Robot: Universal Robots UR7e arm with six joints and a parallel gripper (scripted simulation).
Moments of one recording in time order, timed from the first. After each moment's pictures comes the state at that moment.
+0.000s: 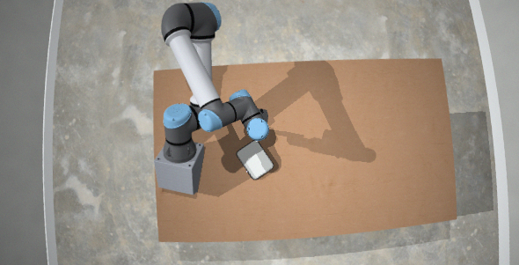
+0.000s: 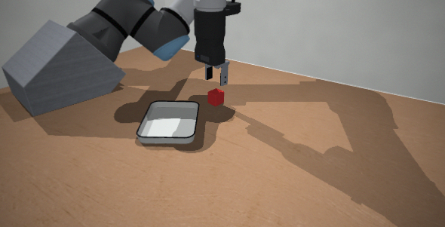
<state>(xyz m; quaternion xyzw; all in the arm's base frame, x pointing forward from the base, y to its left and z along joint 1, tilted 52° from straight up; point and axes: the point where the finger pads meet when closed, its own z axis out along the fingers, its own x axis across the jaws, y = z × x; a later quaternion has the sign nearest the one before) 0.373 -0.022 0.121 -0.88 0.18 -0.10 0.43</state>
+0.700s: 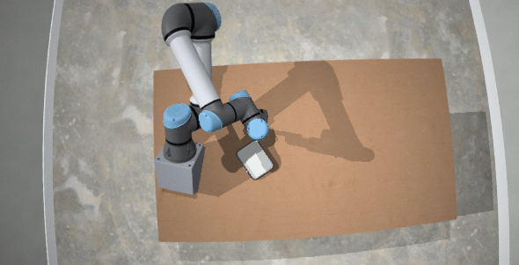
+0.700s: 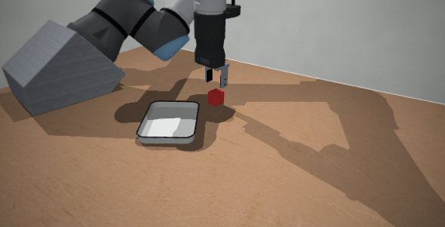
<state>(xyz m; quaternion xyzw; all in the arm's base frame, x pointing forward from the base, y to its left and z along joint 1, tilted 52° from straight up) 0.375 -0.017 0.117 -0.88 0.18 -0.10 0.43</state>
